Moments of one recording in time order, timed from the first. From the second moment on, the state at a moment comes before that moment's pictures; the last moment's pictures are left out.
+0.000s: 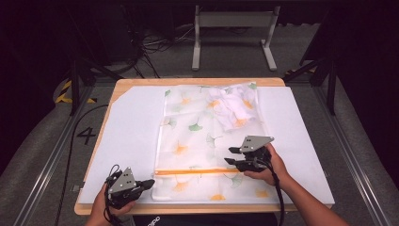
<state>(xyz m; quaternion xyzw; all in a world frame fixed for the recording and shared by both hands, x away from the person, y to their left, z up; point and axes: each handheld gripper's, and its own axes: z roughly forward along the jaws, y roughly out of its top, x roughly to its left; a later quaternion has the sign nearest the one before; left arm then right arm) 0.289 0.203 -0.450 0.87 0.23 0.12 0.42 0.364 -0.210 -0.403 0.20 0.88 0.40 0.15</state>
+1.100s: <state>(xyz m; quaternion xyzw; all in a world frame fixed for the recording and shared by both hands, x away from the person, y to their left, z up) 0.294 0.199 -0.461 0.88 0.22 0.10 0.41 0.370 -0.070 -0.417 0.09 0.91 0.39 0.10</state>
